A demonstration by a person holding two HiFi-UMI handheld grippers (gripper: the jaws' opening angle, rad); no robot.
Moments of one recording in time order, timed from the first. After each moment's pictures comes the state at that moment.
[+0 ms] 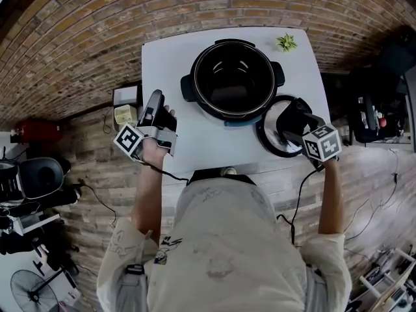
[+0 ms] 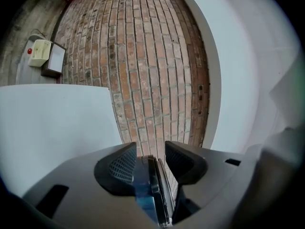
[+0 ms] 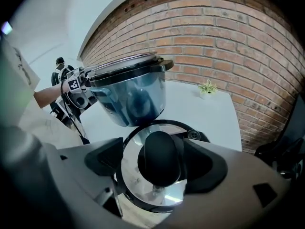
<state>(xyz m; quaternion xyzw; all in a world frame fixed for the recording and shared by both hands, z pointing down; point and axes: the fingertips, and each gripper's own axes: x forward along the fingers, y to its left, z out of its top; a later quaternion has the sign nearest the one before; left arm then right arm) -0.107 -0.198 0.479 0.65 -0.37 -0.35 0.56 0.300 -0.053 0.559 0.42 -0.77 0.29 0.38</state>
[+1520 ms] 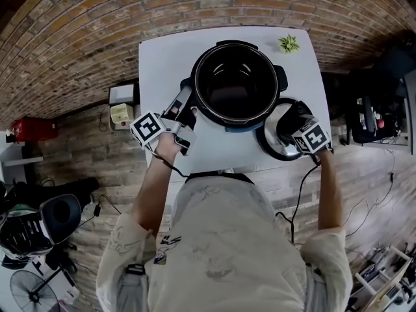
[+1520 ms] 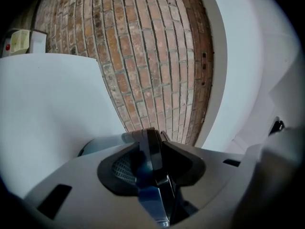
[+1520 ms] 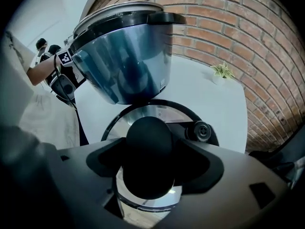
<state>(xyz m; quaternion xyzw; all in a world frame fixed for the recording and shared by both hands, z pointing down) -0.016 -0.209 0.484 0.71 -0.30 -0.24 0.59 0.304 -0.058 0.616 0.35 -0.73 0.29 0.51</state>
